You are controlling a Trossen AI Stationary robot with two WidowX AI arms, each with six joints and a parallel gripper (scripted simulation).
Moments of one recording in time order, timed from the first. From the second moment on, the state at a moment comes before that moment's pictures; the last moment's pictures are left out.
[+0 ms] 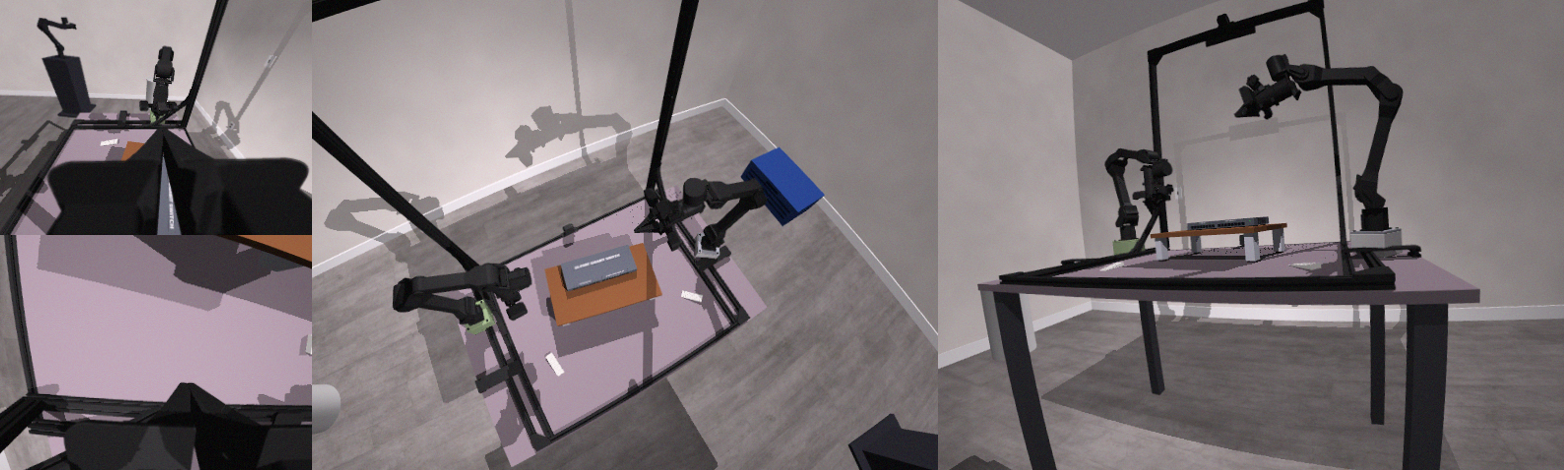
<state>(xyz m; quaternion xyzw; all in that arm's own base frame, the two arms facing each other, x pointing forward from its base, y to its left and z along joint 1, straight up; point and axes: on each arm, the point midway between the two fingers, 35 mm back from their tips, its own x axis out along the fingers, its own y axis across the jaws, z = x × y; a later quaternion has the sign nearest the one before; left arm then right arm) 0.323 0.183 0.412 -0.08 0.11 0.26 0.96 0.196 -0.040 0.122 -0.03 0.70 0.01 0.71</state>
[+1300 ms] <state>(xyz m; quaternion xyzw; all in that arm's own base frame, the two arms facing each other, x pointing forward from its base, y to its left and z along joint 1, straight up) 0.199 0.112 0.709 0.09 -0.43 0.22 0.87 0.196 -0.040 0.122 -0.03 0.70 0.01 0.71</state>
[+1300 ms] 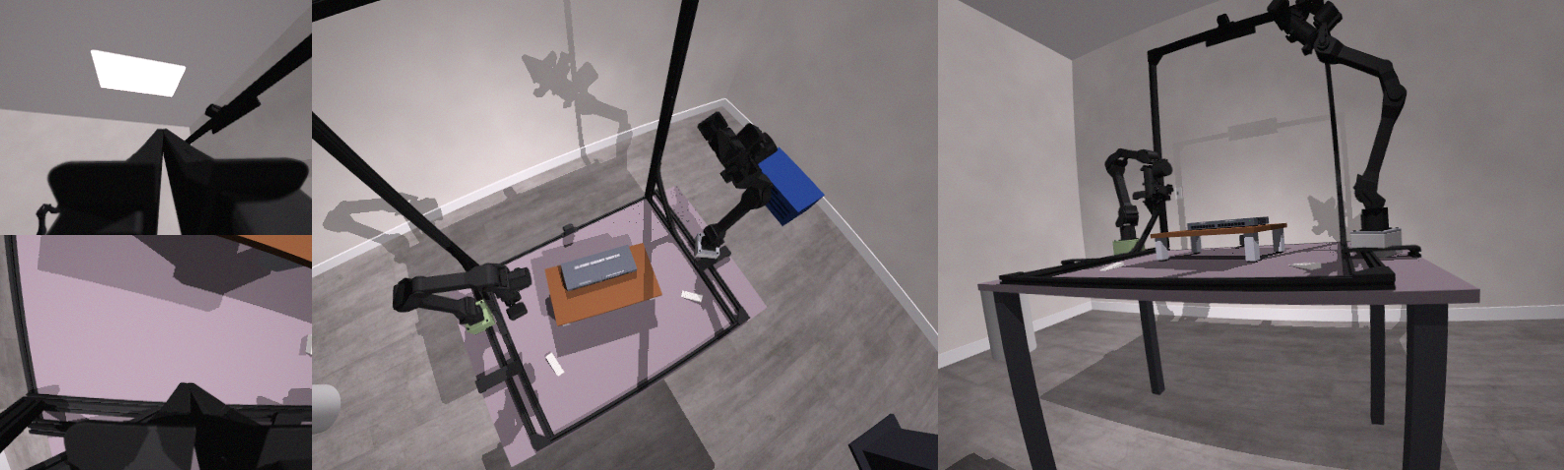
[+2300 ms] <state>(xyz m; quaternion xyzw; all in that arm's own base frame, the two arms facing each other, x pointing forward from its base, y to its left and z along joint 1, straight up) 0.052 0.029 0.793 0.18 -0.68 0.17 0.69 0.196 -0.040 0.122 -0.03 0.70 0.01 0.71</state>
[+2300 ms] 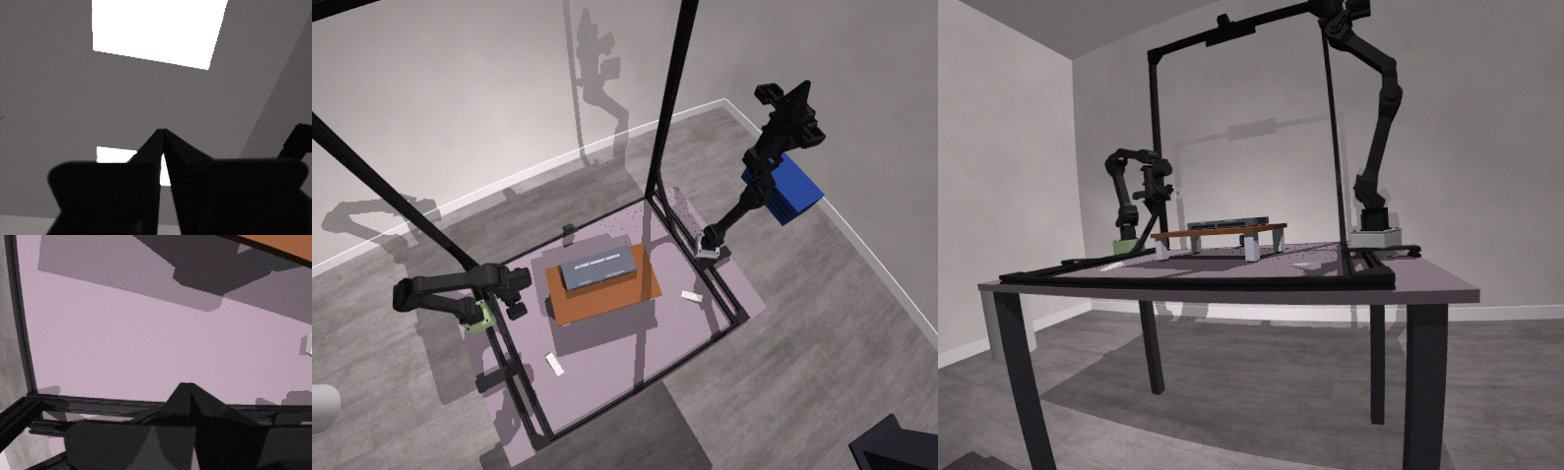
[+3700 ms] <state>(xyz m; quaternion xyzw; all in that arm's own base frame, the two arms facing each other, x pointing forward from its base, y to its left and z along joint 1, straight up) 0.144 0.145 0.763 0.25 -0.48 0.35 0.77 0.196 -0.040 0.122 -0.03 0.70 0.01 0.71</state>
